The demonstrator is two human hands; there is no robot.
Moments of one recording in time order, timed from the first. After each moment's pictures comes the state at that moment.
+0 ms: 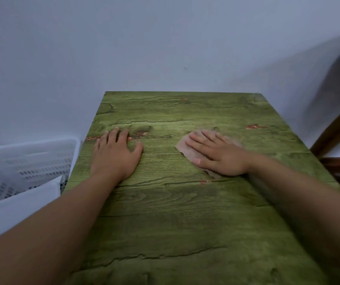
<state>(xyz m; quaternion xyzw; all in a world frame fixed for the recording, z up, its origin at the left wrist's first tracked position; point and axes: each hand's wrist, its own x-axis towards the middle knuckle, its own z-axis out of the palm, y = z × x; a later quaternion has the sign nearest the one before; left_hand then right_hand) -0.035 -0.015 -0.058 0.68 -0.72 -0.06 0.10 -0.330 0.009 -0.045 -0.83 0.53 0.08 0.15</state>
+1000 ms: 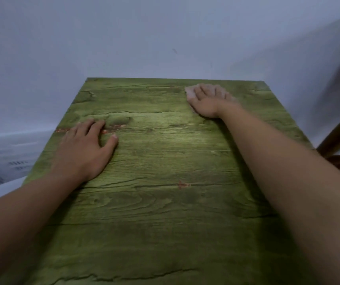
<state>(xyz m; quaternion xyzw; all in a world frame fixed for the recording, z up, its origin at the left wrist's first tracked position) -0.034 -0.023 -0.067 0.69 -0.71 -0.04 0.10 -0.363 -0.129 -0.045 -0.67 0.73 0.02 0.14</state>
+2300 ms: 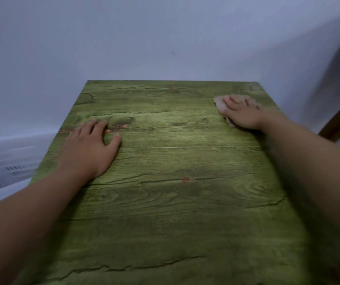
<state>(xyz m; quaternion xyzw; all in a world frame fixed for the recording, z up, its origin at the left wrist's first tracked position) -0.037 -0.019 -0.064 0.69 -0.71 -0.04 0.10 -0.447 -0.085 -0.057 -0.64 0.76 0.03 0.13</state>
